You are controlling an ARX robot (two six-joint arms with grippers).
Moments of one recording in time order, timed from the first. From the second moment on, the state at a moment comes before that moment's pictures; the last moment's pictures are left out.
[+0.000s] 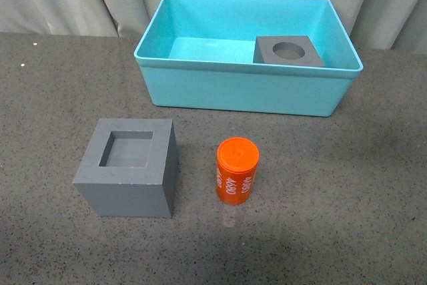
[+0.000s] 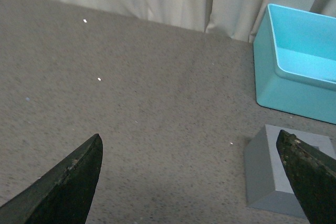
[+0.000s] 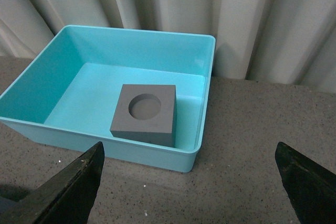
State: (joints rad) left arm -0.06 0.28 0.11 -0.11 -0.22 -0.16; right arm 0.18 1.32 0.57 0.41 -0.05 0.05
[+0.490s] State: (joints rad) left arm -0.17 1.31 0.31 0.42 -0.13 -0.32; right arm 0.18 1.32 0.57 0.41 -0.05 0.05
